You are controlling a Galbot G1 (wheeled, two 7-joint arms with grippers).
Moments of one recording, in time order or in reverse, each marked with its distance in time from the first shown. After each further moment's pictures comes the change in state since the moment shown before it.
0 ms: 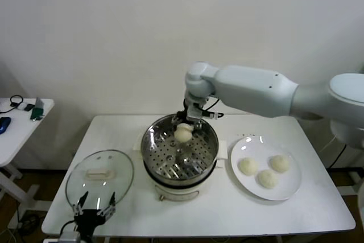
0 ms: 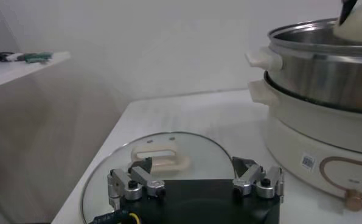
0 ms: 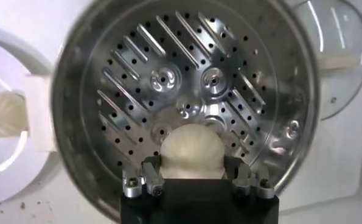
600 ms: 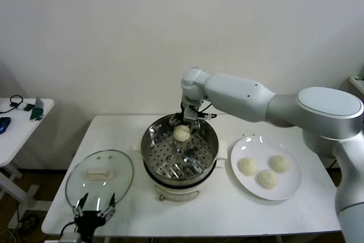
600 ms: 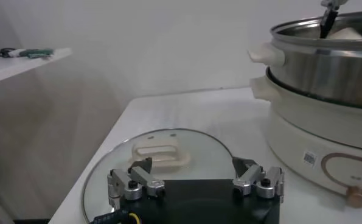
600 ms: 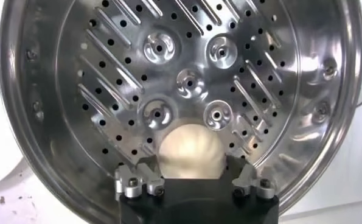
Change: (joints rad) left arm 0.001 -0.007 0.004 0.001 0.003 -0.003 -0.006; right arm -0.021 0.049 0.013 -0.146 0.052 0.069 -0.012
